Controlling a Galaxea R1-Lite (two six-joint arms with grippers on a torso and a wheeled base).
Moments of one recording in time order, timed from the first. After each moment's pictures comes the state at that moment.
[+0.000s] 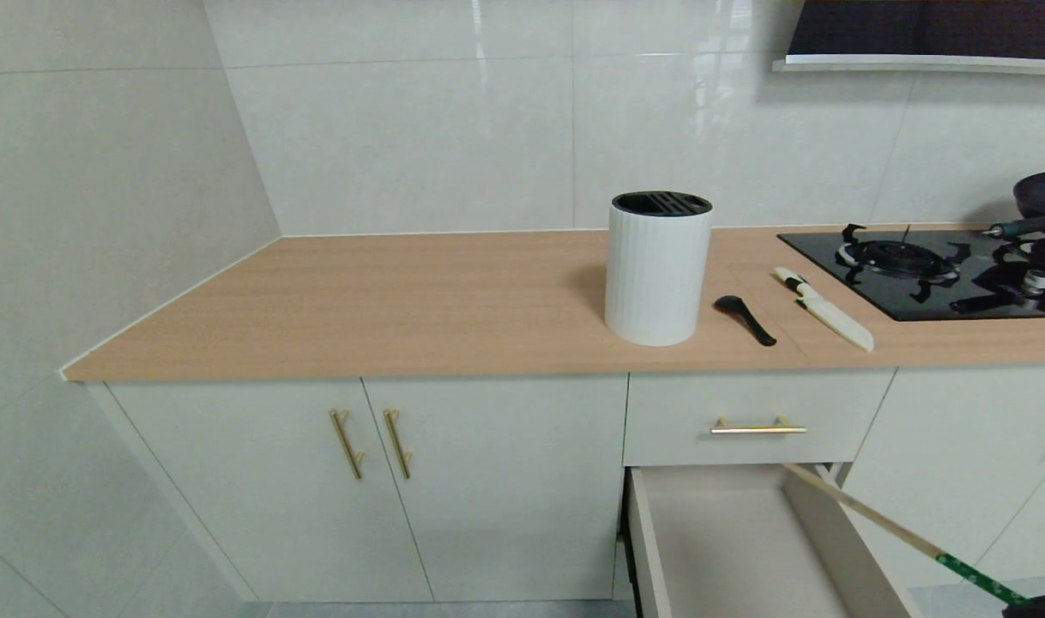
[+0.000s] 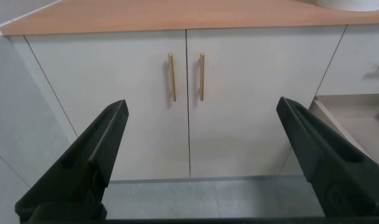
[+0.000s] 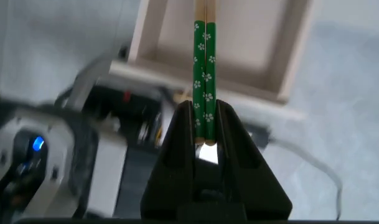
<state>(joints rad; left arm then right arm) 0.00 0.00 0.00 0.00 -0.03 0.00 0.19 1.13 -0.74 0.65 0.12 -0.01</state>
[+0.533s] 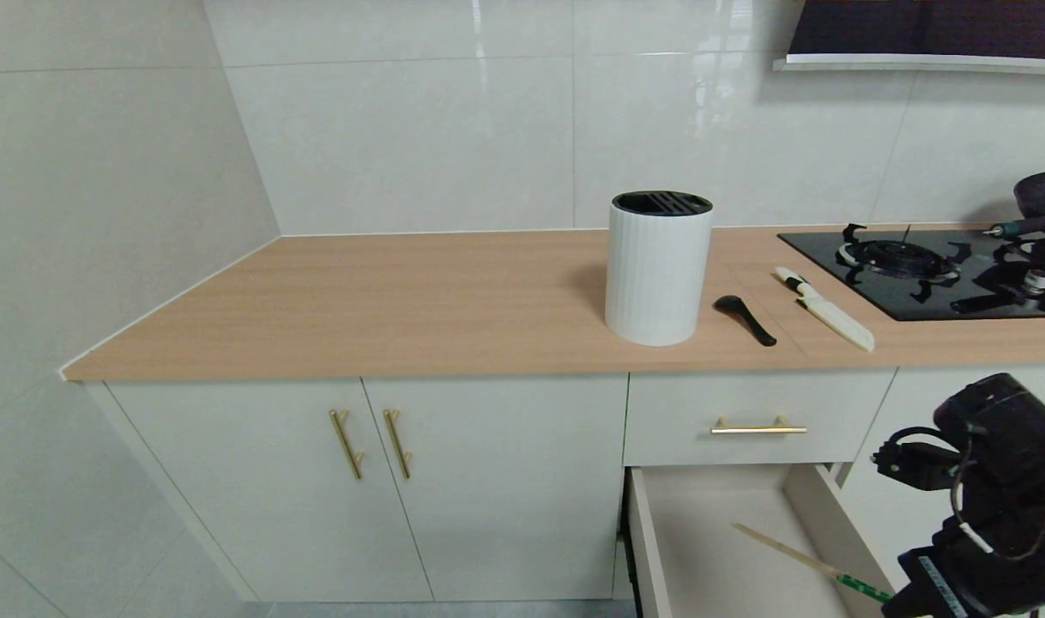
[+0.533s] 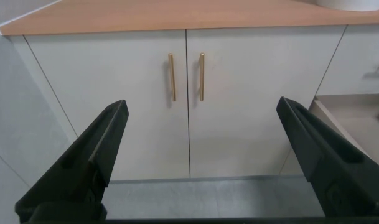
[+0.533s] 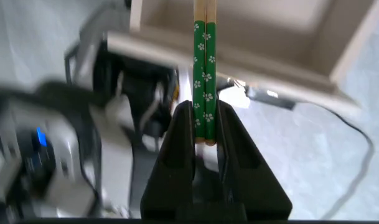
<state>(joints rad) 0.00 0.00 0.00 0.00 -0.03 0.00 0.23 1.59 -0.71 0.42 0.17 0.07</state>
